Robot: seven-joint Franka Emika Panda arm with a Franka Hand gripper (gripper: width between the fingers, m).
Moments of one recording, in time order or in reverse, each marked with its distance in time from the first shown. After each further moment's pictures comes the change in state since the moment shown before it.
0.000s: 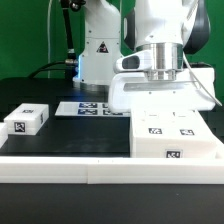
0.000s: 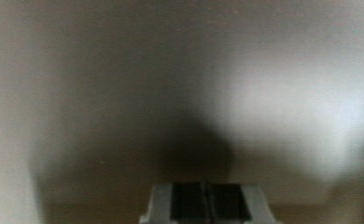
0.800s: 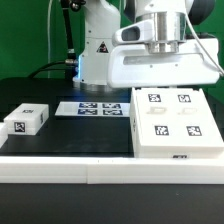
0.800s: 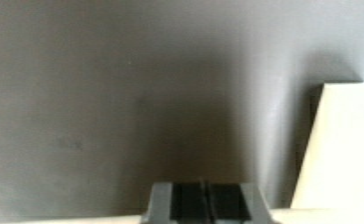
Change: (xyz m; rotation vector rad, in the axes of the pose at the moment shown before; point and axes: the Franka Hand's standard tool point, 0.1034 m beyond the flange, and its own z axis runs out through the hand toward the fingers) arm 0.022 0.002 -0.045 0.020 -0.065 -0.017
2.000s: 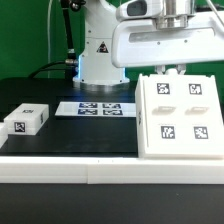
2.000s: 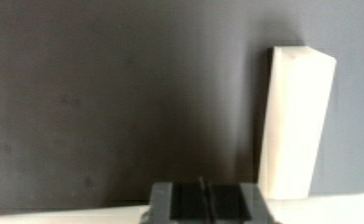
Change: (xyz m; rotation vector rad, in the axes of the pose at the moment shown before) arm 0.022 -0.007 -0.036 0.029 -0.109 0.005
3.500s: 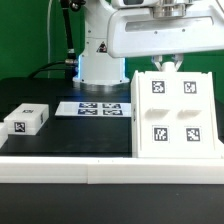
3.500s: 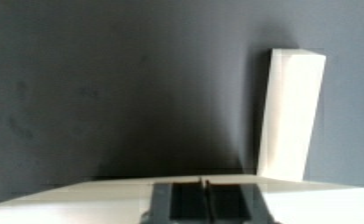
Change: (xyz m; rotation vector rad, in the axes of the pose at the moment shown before) arm 0.017 0.007 -0.027 0.012 -0.065 -0.018
